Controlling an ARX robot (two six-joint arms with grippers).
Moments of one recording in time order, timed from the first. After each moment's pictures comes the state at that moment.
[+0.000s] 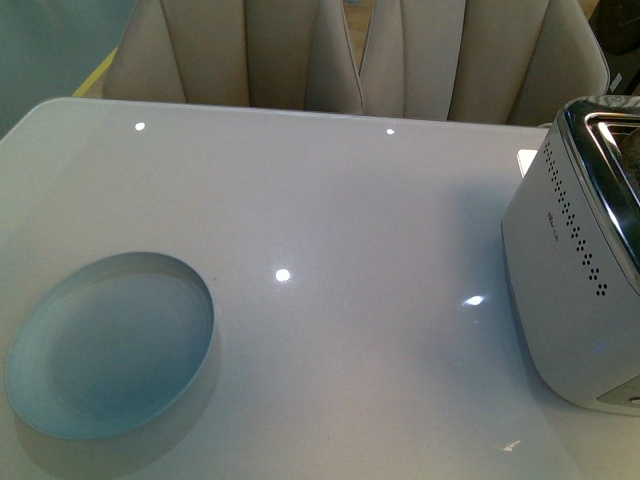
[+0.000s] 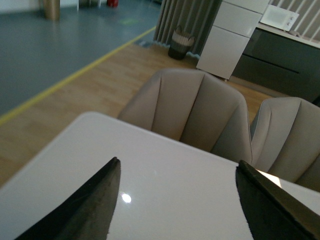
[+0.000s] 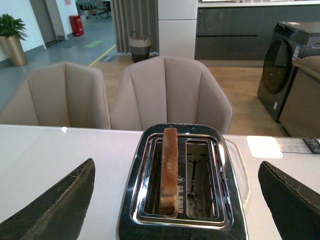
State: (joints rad) left arm 0.05 1.10 0.22 0.82 0.02 -0.23; right arm 0.00 0.01 0.02 0.00 0.00 0.00
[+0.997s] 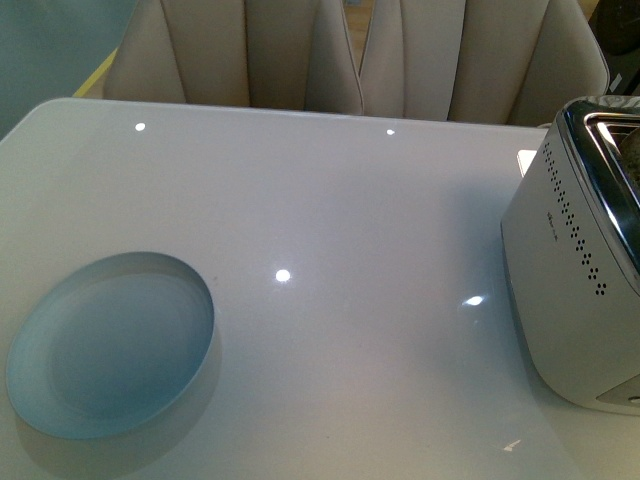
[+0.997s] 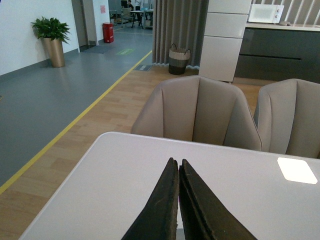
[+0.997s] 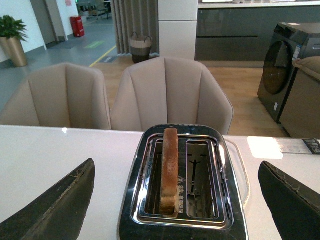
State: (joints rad) left arm 0.00 0.46 0.01 0.46 0.00 -0.01; right arm 0.00 0.00 0.02 0.00 0.00 0.00
